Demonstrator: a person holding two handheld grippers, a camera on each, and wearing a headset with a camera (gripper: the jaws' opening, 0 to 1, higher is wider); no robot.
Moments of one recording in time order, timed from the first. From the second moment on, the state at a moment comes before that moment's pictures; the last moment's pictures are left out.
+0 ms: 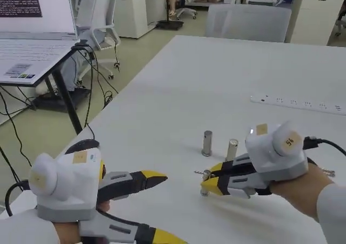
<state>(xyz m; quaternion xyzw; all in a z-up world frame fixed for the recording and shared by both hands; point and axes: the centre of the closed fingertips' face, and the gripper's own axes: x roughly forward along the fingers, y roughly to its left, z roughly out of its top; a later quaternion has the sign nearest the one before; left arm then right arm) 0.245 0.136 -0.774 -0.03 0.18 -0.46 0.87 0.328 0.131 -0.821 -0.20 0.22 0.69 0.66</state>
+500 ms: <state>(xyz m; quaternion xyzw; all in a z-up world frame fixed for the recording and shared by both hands) 0.244 0.141 -0.777 -0.04 0.18 -0.45 0.87 0.322 0.143 -0.831 -0.20 0.22 0.69 0.66</state>
